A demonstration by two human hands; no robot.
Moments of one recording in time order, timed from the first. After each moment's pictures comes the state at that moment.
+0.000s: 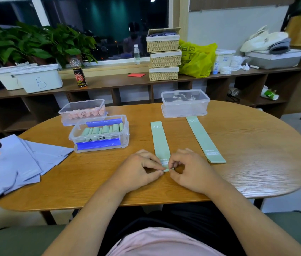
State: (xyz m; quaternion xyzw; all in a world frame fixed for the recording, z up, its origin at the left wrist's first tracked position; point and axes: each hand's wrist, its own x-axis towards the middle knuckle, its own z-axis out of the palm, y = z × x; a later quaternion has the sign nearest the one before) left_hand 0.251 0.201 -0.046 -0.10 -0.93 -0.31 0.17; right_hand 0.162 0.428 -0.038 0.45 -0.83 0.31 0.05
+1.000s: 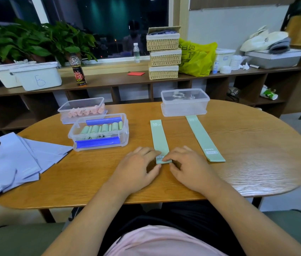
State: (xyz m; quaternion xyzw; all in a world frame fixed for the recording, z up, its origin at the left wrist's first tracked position) left_hand 0.262 0.215 -0.033 -0.04 -0.98 -0.10 0.18; right_hand 0.161 0.421 -0.039 0.45 -0.85 0.27 0.09
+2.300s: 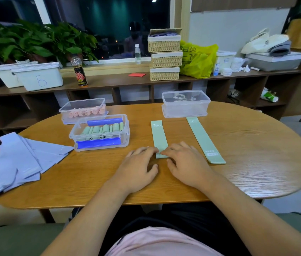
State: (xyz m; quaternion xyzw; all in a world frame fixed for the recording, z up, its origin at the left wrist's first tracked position) left_hand 0.259 0.216 -0.028 0.02 -0.98 -0.14 0.13; right_hand 0.149 0.404 -0.035 0.45 -0.87 0.15 0.11
